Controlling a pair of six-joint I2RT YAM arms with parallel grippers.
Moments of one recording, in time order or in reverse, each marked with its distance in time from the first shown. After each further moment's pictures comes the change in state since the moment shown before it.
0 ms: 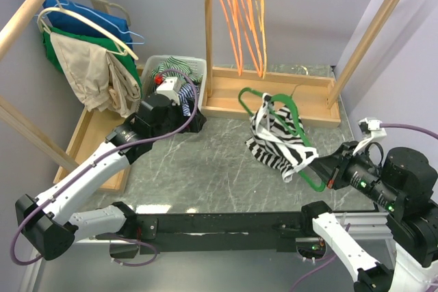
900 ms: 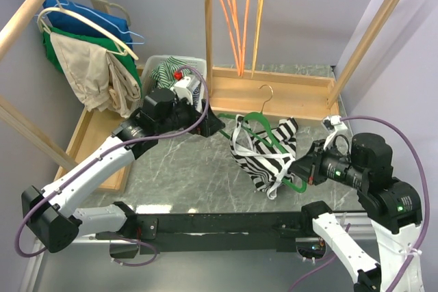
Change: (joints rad) left arm -0.015 0.063 0.057 0.108 0.369 0.026; right arm 0.002 -0.023 -0.297 0.103 -0.214 -0.035
